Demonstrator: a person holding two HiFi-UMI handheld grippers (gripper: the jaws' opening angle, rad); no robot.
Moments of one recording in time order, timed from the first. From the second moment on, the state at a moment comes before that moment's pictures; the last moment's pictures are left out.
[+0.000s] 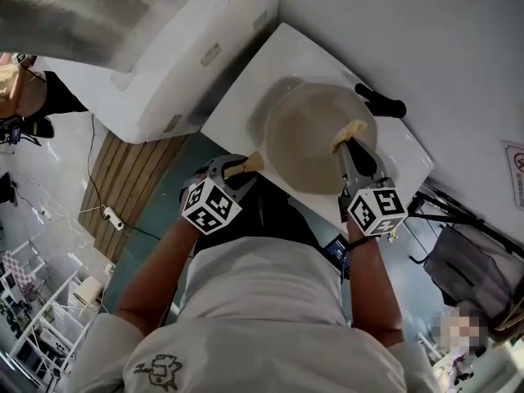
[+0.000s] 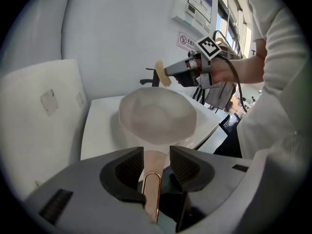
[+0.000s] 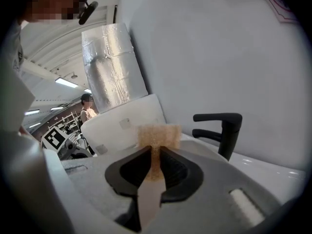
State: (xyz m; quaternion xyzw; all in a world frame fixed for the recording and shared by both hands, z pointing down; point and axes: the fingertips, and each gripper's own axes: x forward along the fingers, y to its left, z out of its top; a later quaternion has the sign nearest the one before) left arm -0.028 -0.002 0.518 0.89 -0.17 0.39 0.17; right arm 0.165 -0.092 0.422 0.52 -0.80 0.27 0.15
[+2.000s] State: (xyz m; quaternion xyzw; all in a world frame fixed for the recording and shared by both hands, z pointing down) left arm -0.050 0.014 0.599 0.86 -0.06 0.46 0.23; right arm 0.130 -0.210 0.573 0.49 -0.78 0.29 0.26
